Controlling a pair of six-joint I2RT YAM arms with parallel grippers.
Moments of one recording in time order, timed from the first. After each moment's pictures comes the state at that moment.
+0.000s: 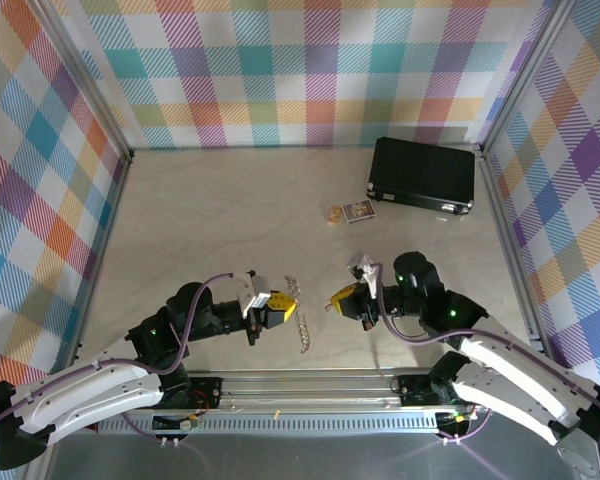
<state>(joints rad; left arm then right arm) -1.00 0.61 0.49 -0.01 0.28 -0.11 0.76 0.75 0.56 -0.27 -0.55 0.19</state>
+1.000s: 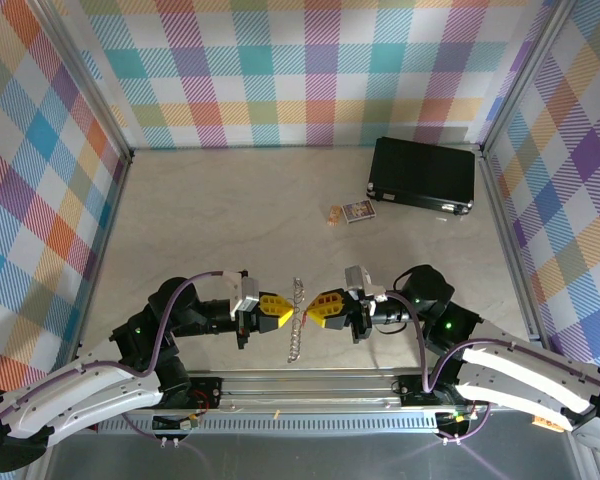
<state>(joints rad) -1.00 0.58 0.60 -0.08 0.44 -0.11 1.02 0.76 0.56 0.30 -0.63 0.10</state>
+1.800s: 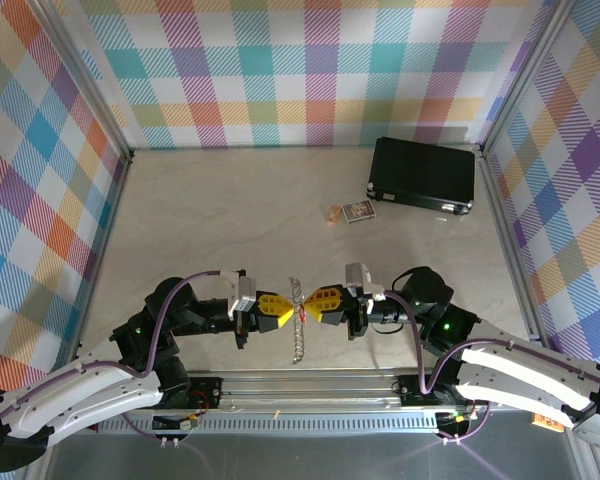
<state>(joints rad) -1.00 0.58 0.60 -0.03 0.47 -0.12 1.04 0.76 0.56 0.33 -0.53 0.10</state>
